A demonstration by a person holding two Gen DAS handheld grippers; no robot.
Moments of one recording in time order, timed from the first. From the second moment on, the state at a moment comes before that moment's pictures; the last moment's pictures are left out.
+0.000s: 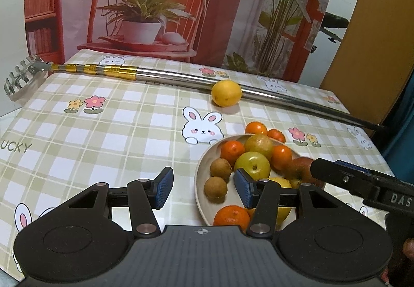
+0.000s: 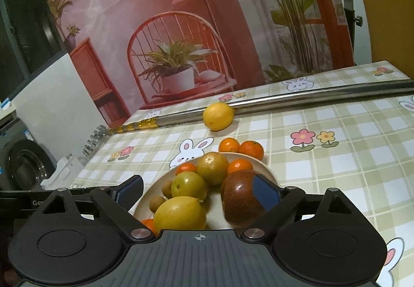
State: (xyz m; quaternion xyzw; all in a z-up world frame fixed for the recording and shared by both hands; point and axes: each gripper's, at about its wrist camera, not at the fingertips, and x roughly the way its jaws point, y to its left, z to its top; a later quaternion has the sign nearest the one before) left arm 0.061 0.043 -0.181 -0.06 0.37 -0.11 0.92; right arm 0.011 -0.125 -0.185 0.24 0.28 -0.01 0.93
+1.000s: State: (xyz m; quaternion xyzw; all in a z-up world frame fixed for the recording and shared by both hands) left arm 0.132 0.050 -0.133 -0.04 0.36 -0.12 0.93; right arm 0.073 -0.207 -0.141 0.17 0.29 -0.06 0.94
